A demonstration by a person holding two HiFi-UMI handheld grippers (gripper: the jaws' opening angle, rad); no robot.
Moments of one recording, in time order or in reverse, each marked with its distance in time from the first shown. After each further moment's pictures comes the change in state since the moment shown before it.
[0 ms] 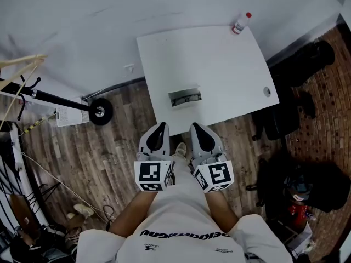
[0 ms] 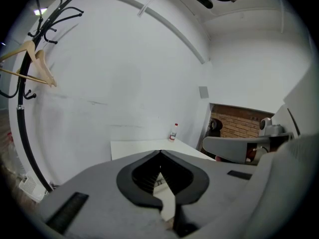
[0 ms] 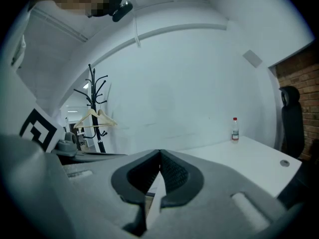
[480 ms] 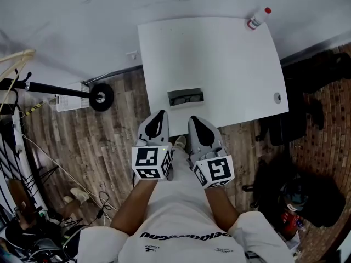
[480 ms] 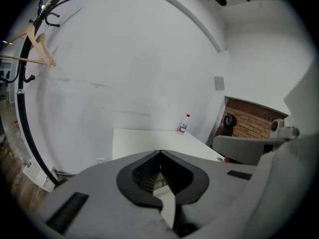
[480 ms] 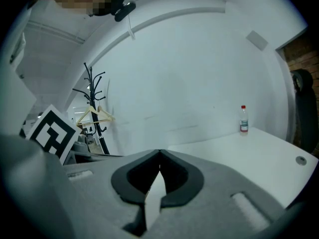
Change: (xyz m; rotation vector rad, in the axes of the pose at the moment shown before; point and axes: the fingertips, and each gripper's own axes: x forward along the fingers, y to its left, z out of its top) left arm 0.098 0.027 -0.033 -0.087 0.104 0.103; right arm 0.068 -0.055 -0.031 0.031 0.072 0.096
